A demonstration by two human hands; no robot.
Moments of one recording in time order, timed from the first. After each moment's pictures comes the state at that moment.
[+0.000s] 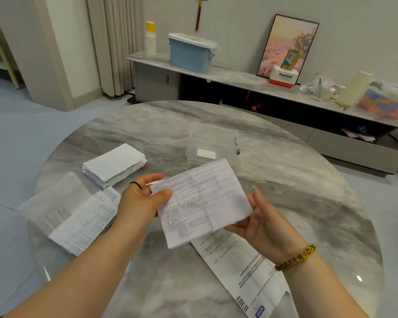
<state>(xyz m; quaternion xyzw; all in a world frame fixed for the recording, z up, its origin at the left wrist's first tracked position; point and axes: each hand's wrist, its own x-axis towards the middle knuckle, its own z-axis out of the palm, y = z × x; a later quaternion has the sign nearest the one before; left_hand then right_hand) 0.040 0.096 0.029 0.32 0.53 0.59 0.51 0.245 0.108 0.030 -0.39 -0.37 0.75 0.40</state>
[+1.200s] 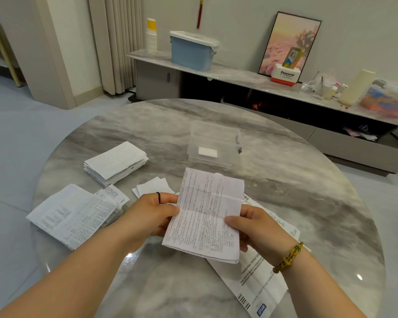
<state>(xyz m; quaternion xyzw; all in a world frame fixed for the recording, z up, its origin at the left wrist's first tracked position) 0.035 0.088 0.029 0.41 0.56 0.37 0.62 0.234 0.097 0.035 -0.53 -0.55 0.59 0.25</state>
